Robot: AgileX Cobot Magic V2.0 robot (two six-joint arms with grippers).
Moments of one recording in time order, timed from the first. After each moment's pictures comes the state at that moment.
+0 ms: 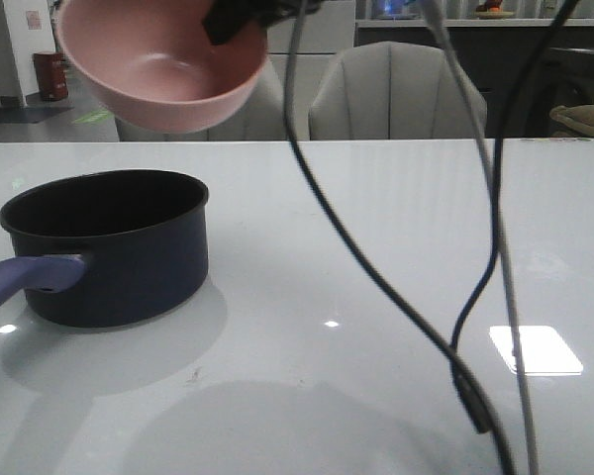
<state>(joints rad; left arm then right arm) -0.24 0.13 -0.35 -0.16 0.45 0.06 0.58 1.73 -1.43 0.63 0.34 -0.76</state>
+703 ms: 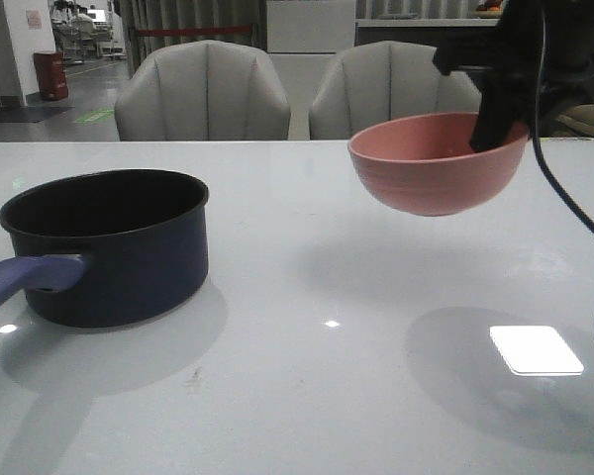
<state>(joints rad) -0.24 0.13 -0.35 -0.16 0.45 0.06 0.22 1.75 -1.39 0.17 0.80 -0.06</state>
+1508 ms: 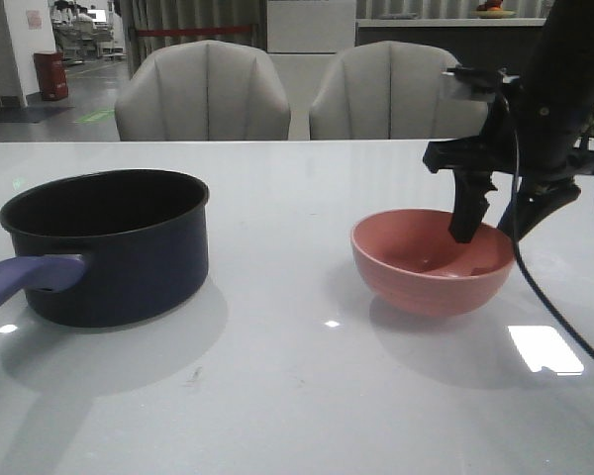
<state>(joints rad) -0.24 0.13 -0.35 -0.16 0.45 0.06 0.20 1.88 -1.36 0.20 0.73 -0.09</state>
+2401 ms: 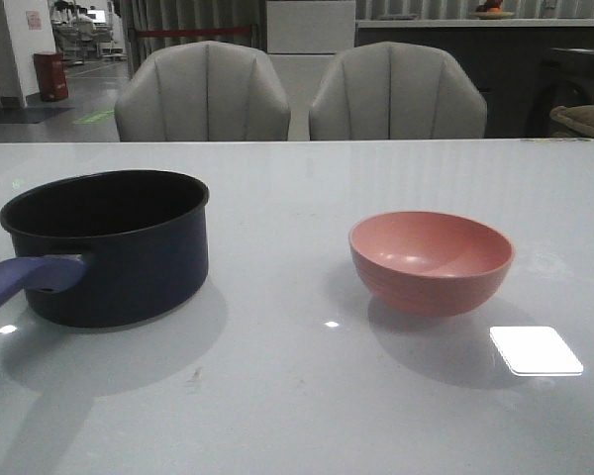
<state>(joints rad) -0.24 0.13 -0.34 -0.16 0.45 0.06 0.30 0.71 -0.59 0.19 0.27 -0.13</state>
